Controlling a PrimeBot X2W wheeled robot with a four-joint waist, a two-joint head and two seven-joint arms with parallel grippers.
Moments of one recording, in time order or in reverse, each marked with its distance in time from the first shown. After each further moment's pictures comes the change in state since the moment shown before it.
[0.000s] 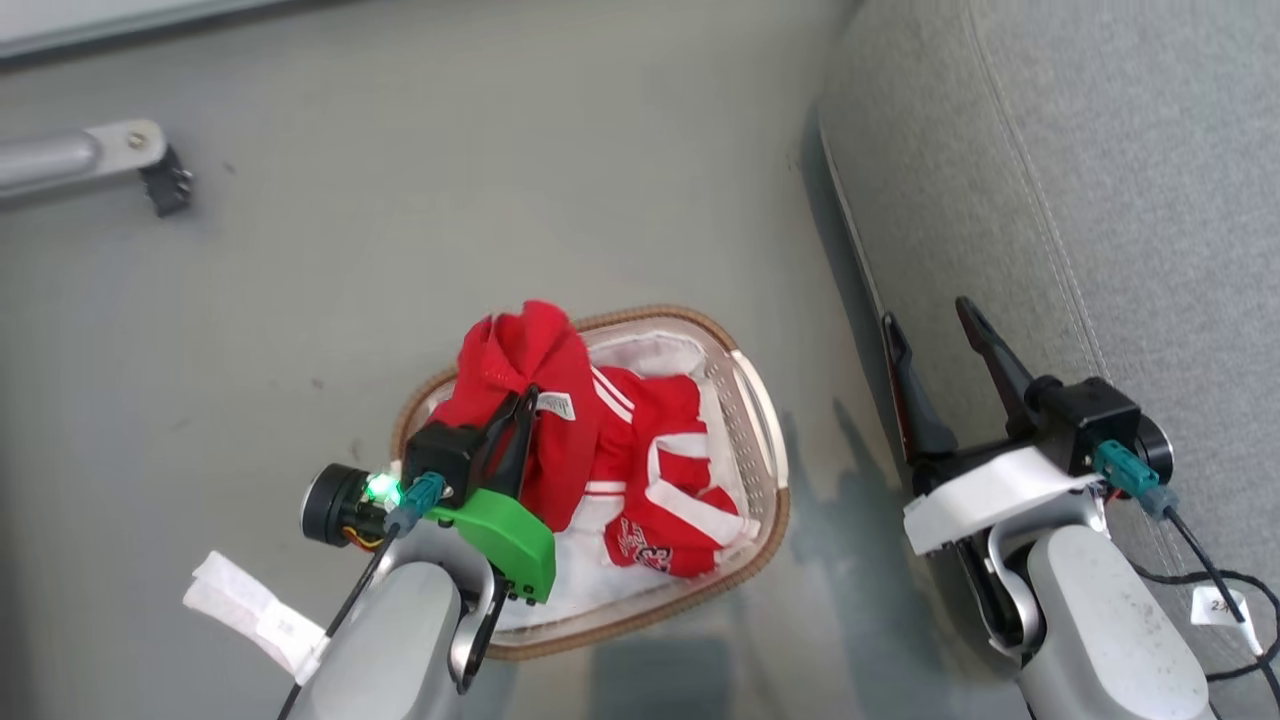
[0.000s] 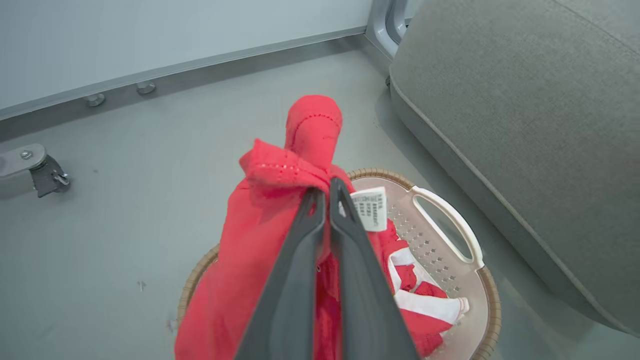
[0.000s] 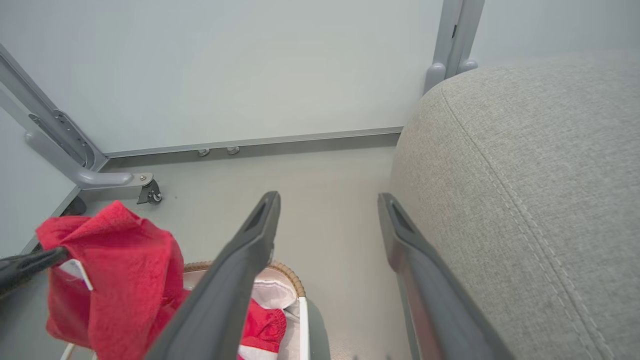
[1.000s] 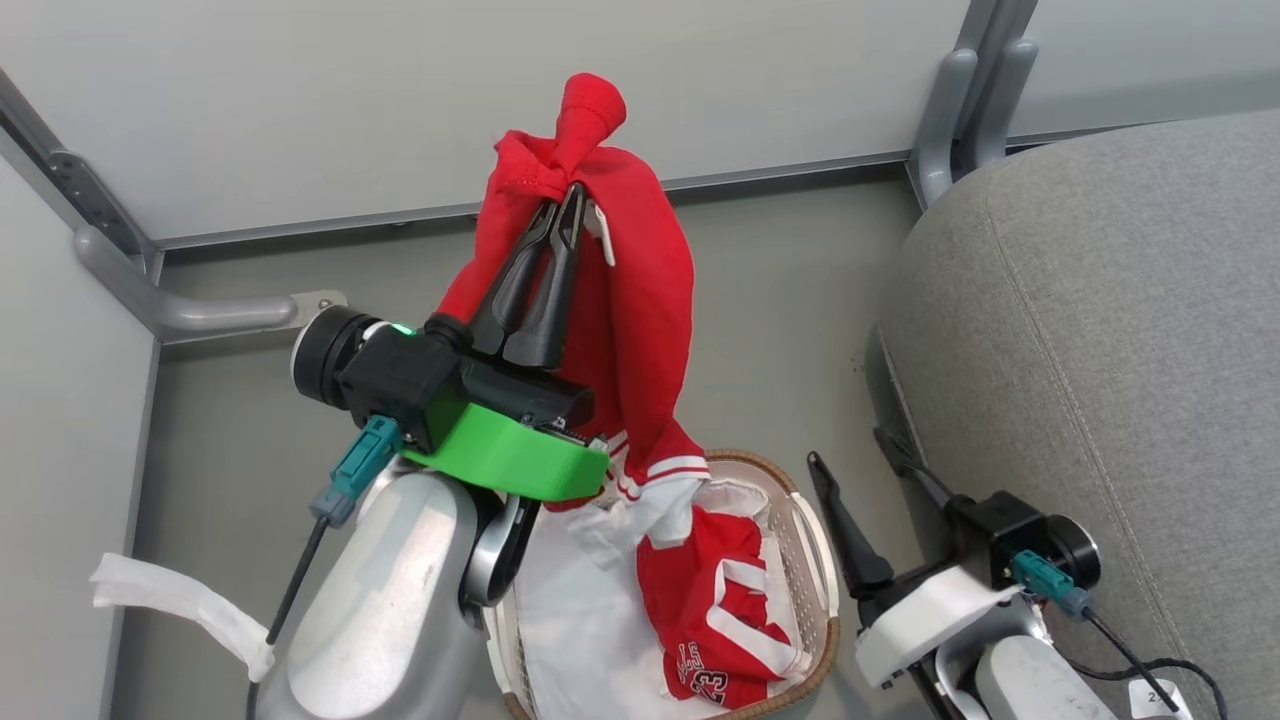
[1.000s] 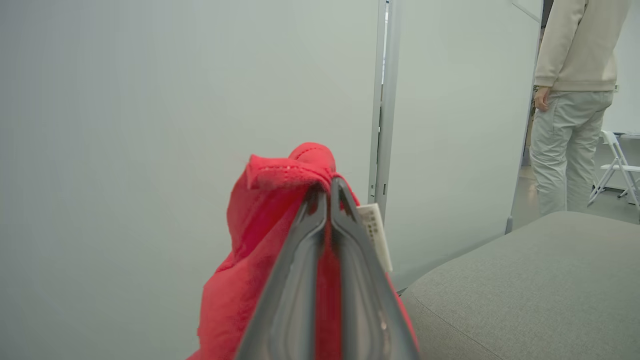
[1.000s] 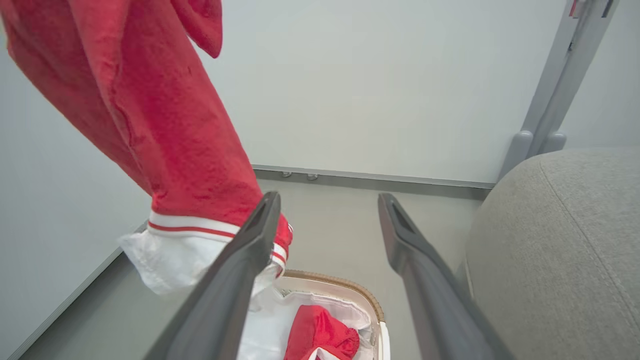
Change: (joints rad) left arm -0.014 -0.001 0.016 -0.566 -0.054 -0.002 0.000; right arm 0.148 -0.015 0.140 0.010 -0.002 0.000 0.000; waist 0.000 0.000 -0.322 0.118
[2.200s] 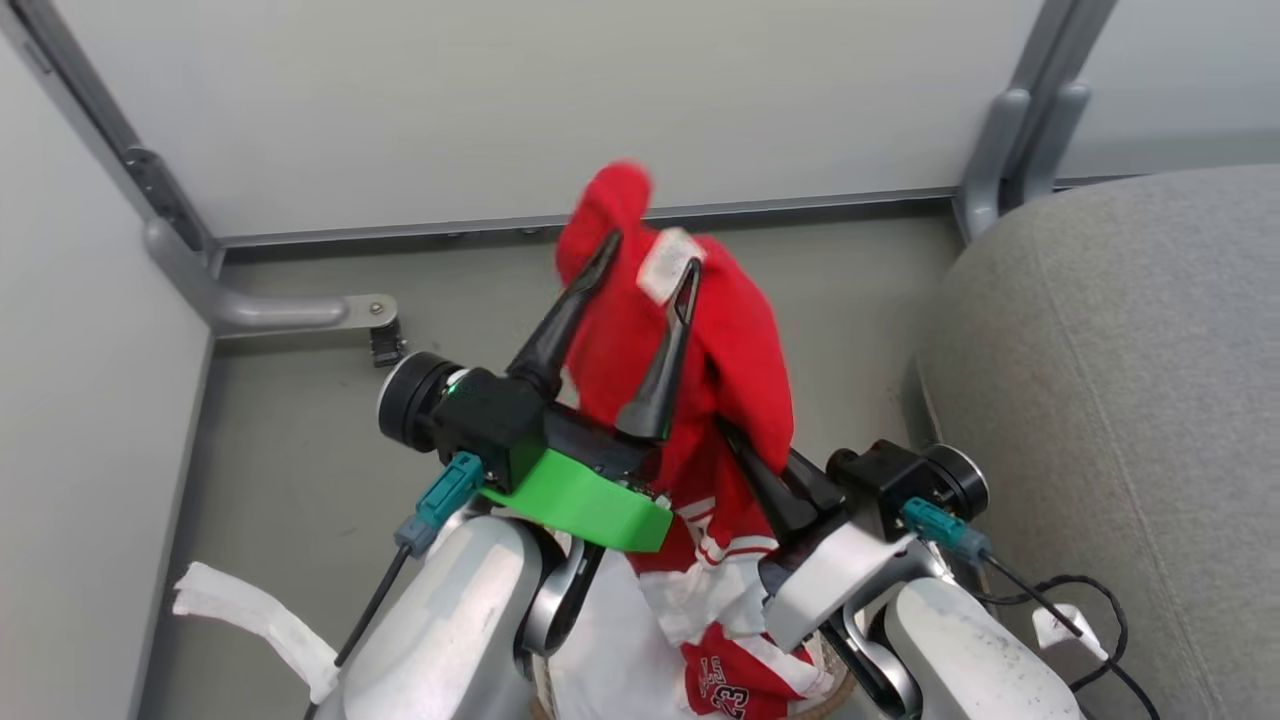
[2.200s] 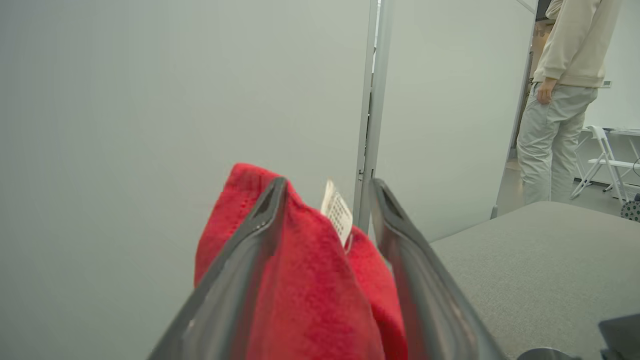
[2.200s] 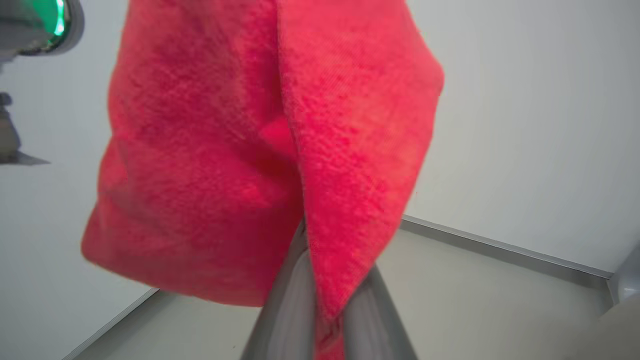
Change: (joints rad) left arm 0.018 0.000 -0.151 0.020 -0.071 0.055 -0.001; right arm -0.185 0.025 0.231 0.067 0.065 0.000 0.000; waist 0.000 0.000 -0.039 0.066
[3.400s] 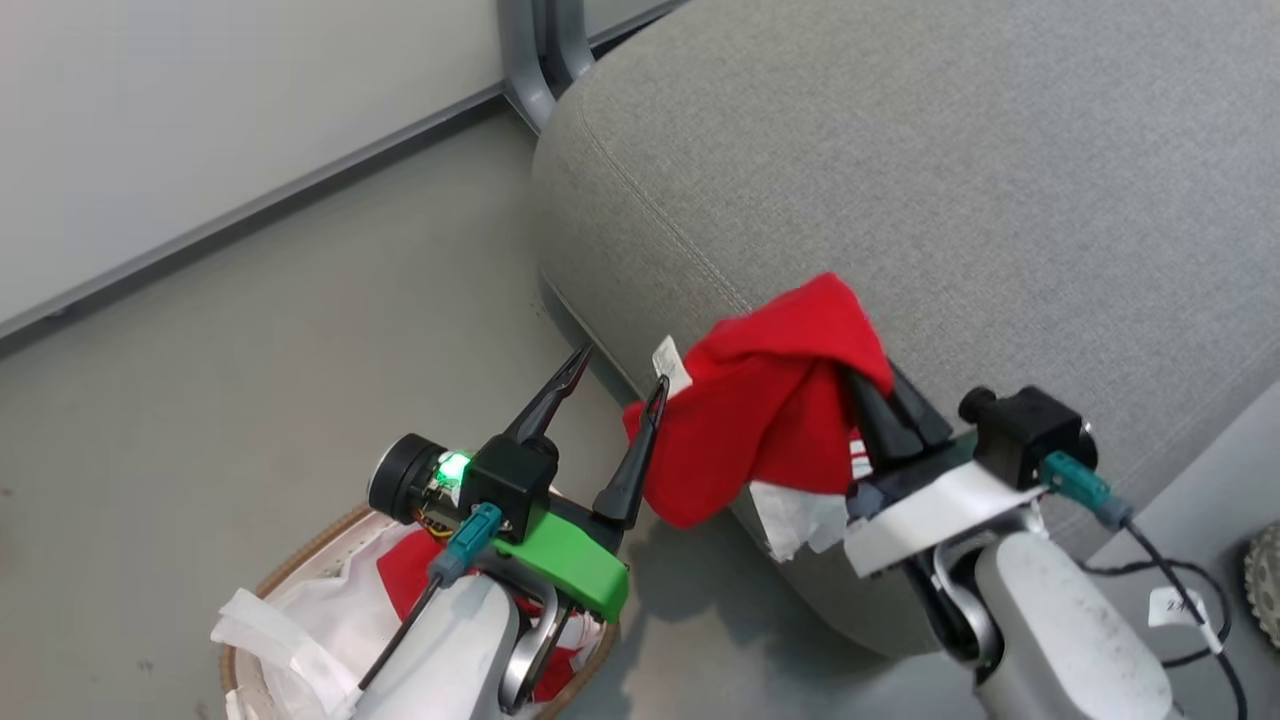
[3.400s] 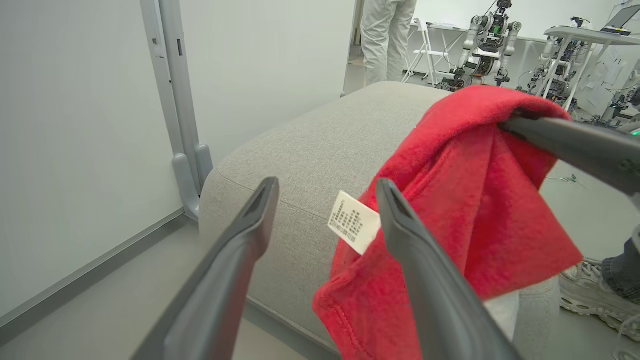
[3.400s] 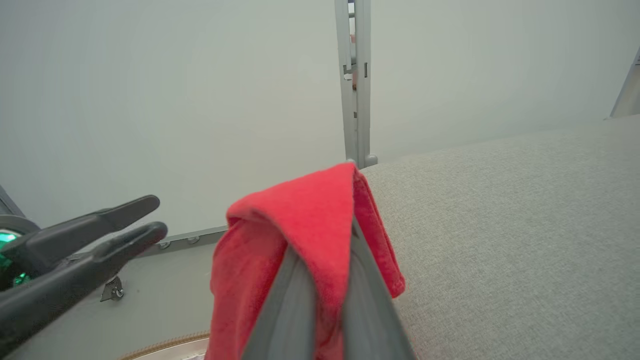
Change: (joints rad) left arm 0.085 -0.002 0.059 0.209 0.154 -0.092 0.000; right arm 0.049 -0.022 -0.203 -0.158 0.040 0.000 0.000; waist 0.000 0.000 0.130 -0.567
